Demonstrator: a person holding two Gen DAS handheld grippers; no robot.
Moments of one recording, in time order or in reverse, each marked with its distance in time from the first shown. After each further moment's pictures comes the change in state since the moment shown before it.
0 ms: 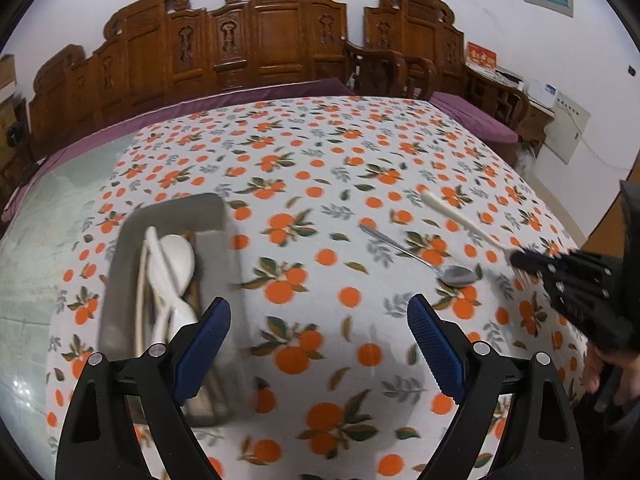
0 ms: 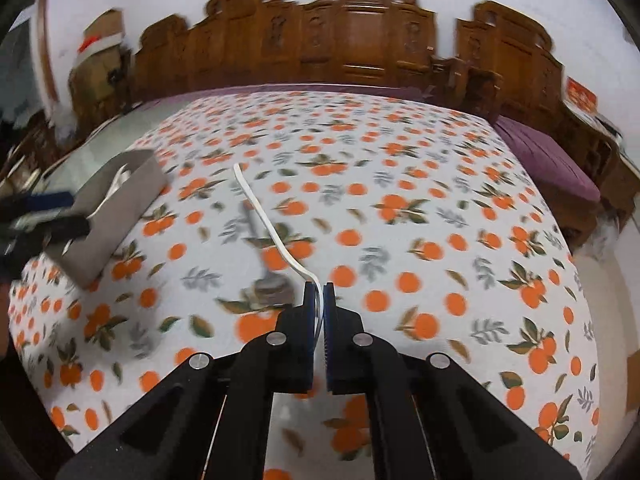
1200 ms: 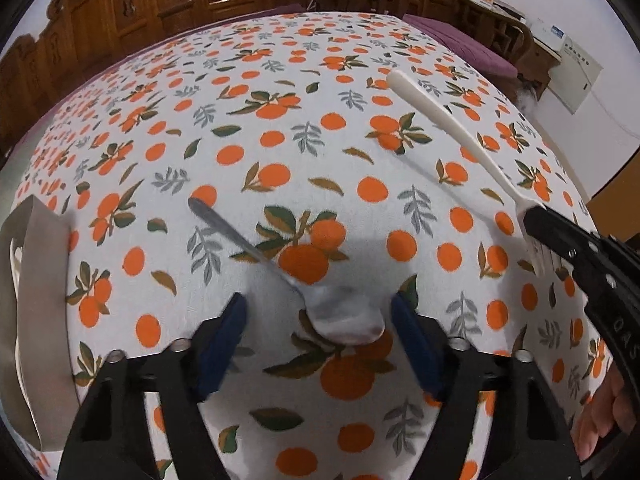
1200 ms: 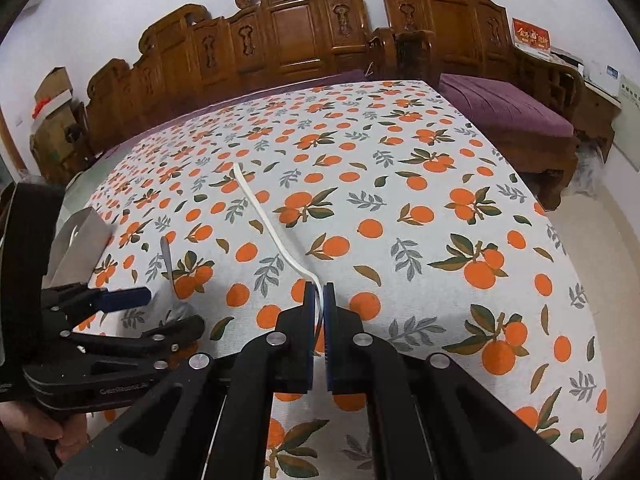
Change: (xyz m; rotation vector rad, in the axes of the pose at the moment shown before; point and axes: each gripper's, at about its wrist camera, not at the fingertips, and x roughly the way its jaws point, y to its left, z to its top) left arm 0.122 -0.124 0.025 0.030 0.276 -0.020; right arm 0.011 -0.077 0.002 0.212 0.002 -0.007
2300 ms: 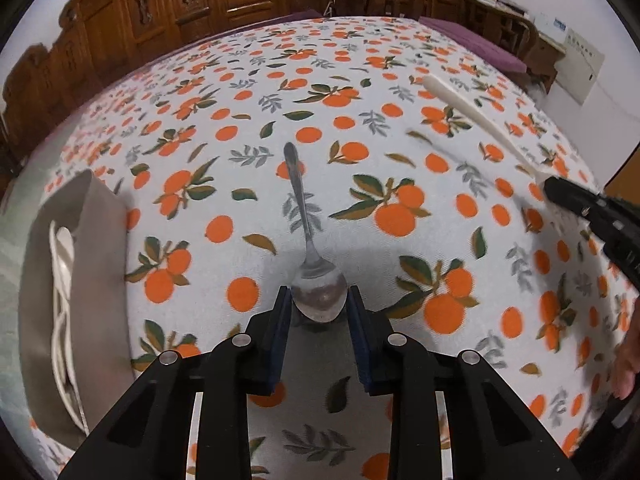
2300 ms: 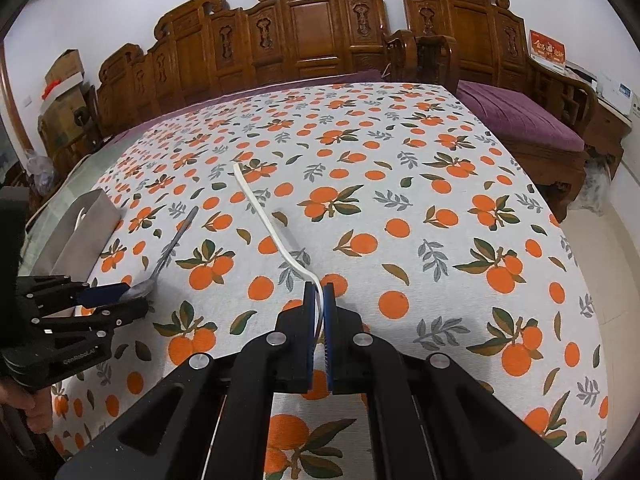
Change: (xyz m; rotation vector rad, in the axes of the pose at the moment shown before) left arm -0.019 0.046 -0.026 0.048 -0.028 0.090; right arm 0.003 0.021 -0.004 -0.060 0.011 0.009
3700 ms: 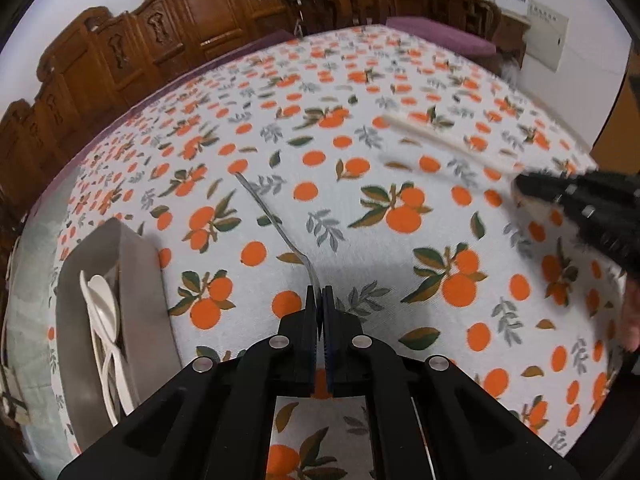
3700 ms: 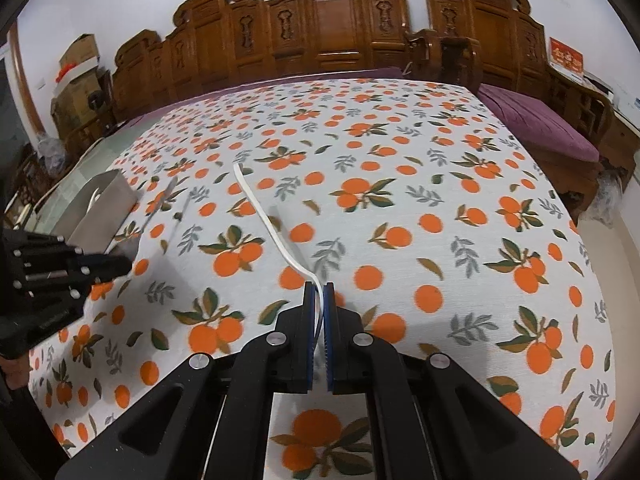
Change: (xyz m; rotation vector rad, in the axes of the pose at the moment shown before) left arm -0.029 0.016 -0.002 0.151 -0.069 -0.014; right arm 0.004 0.028 -0.006 -0.071 0.026 0.040
